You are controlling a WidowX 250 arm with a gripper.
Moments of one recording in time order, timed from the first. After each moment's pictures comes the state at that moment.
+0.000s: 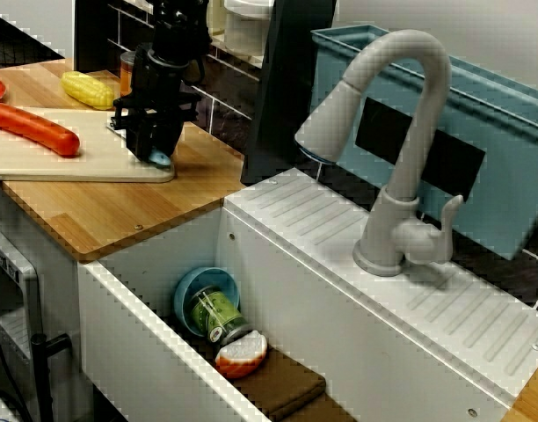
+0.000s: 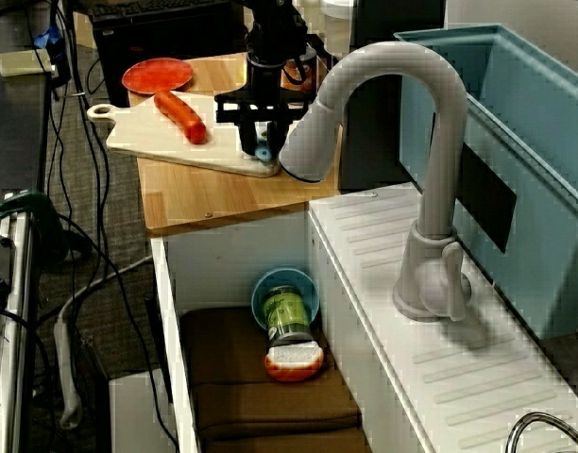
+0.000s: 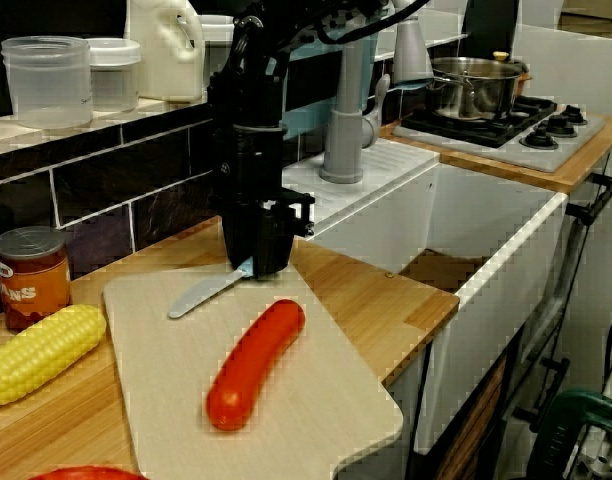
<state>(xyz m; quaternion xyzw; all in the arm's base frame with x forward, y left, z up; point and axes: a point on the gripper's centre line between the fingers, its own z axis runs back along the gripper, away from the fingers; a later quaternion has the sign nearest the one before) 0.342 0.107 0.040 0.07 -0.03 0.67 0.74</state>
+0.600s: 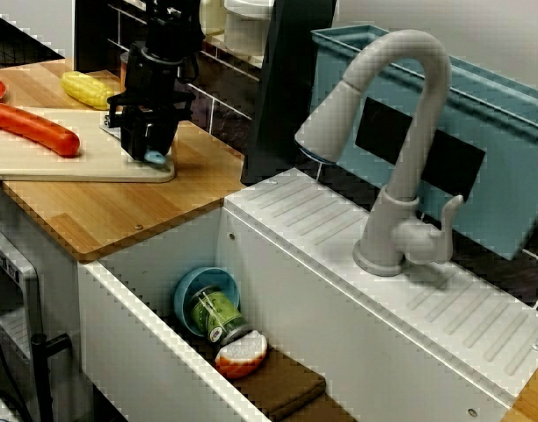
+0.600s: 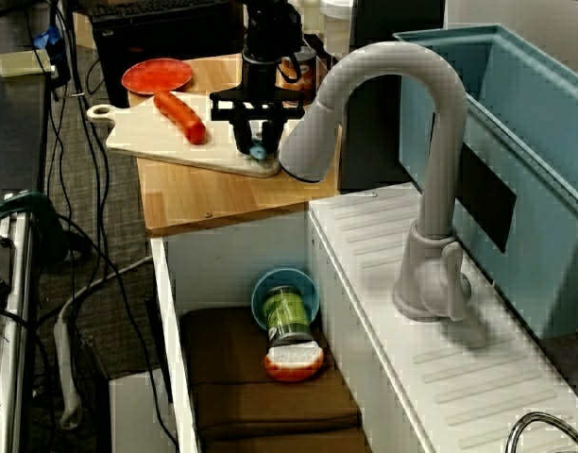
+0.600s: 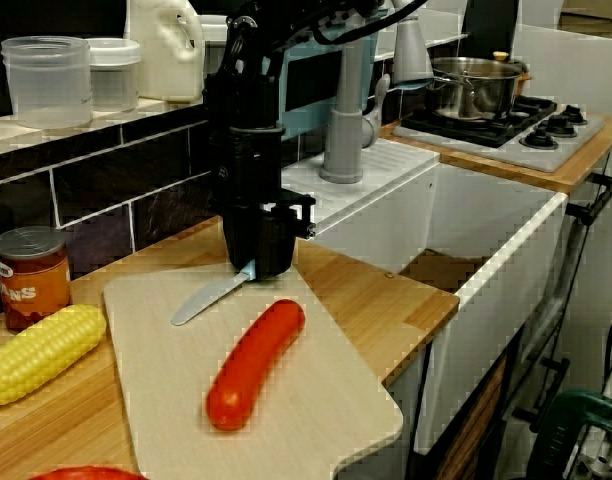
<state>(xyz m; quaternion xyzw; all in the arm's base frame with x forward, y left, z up) 0.337 0.109 0.040 0.06 -0.01 0.67 0.74</state>
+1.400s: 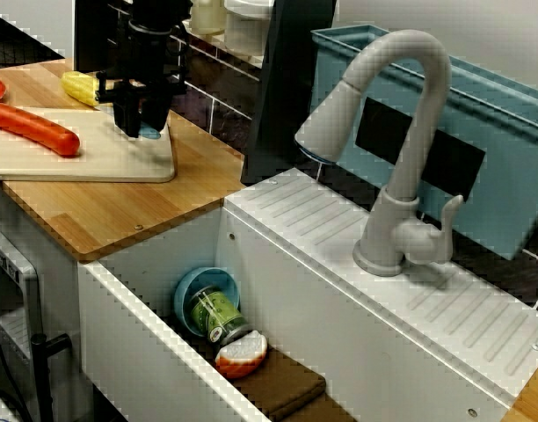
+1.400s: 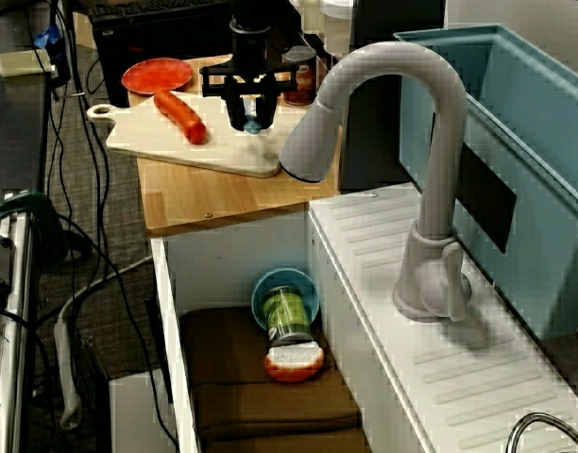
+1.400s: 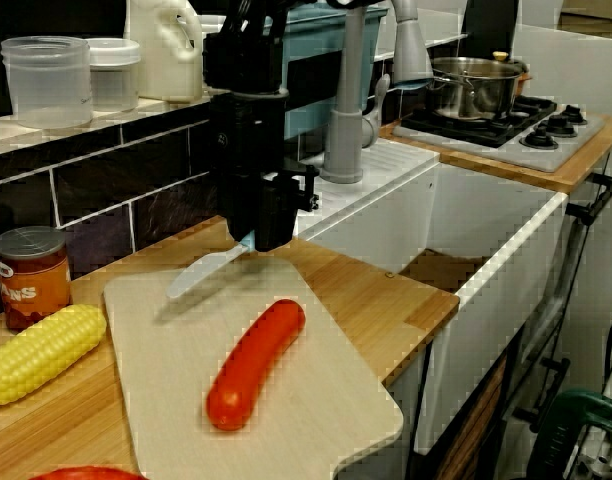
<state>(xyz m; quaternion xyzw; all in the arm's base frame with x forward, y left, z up) 0.332 0.117 0.069 0.03 -0.02 0.67 0.74</state>
